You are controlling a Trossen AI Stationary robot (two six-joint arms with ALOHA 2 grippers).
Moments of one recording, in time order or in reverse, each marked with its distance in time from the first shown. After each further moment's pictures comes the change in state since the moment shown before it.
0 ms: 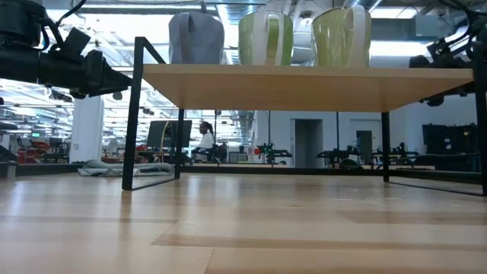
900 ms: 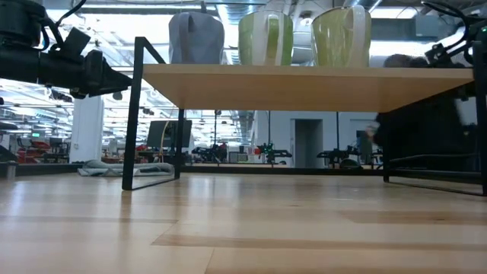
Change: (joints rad) left arm 0.000 0.000 0.000 0.000 0.000 0.001; right arm 0.000 -0.005 0.000 -0.077 0.002 0.074
